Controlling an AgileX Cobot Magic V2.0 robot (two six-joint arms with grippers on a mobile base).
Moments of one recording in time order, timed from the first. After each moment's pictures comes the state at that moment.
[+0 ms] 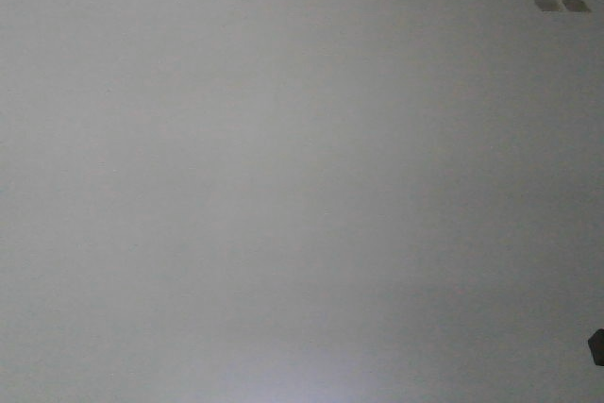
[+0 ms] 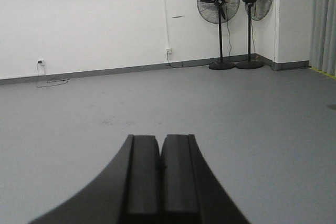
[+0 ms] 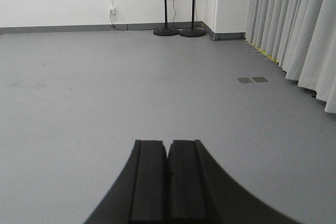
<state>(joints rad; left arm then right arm) -0.06 -0.01 0.03 0.02 0.02 0.08 -0.13 -0.01 0.03 -0.02 0.18 0.03</state>
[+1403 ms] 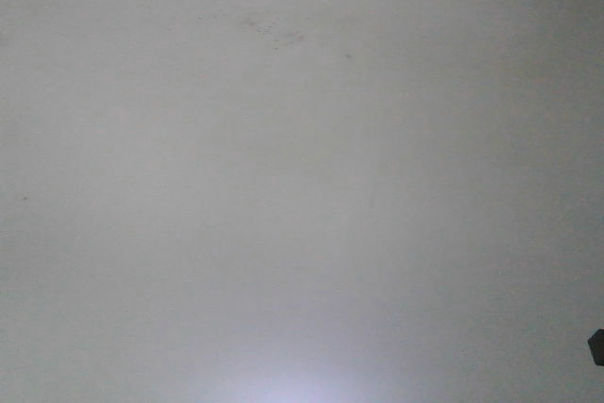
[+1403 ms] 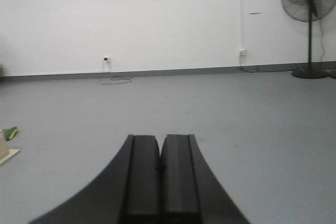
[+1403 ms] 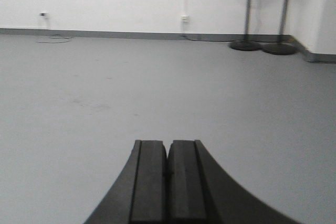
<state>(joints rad) -0.06 -0.01 0.03 0.02 0.02 0.08 -0.13 -0.01 0.03 -0.02 0.18 0.03</state>
